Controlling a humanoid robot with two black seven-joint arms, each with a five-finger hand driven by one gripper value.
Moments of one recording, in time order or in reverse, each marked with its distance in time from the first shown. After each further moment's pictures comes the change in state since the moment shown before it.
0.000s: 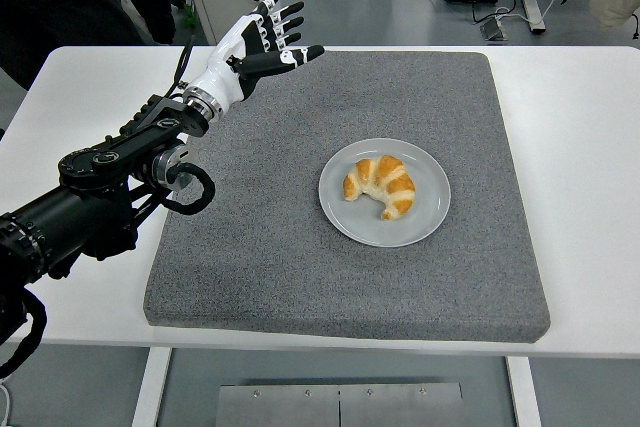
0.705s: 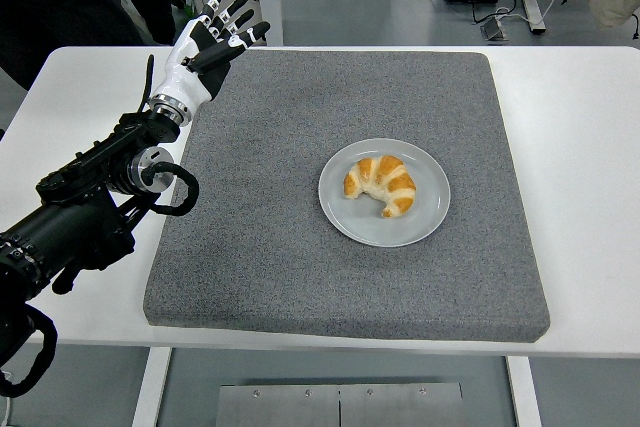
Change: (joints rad) left arm 0.081 -0.005 -0.172 0.064 -0.091 -0.071 -0.002; right arm 0.001 0.000 0.000 0.001 0.000 0.000 -0.001
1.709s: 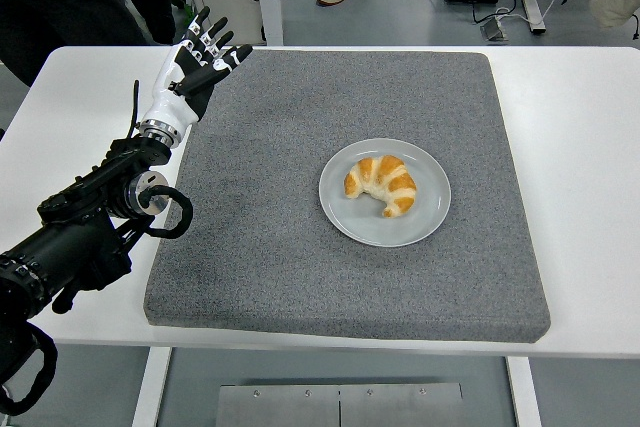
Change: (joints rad) left arm 0.052 -0.012 0.011 0.061 0.001 0.005 -0.100; right arm 0.000 0.000 0.000 0.000 0.000 0.000 0.000
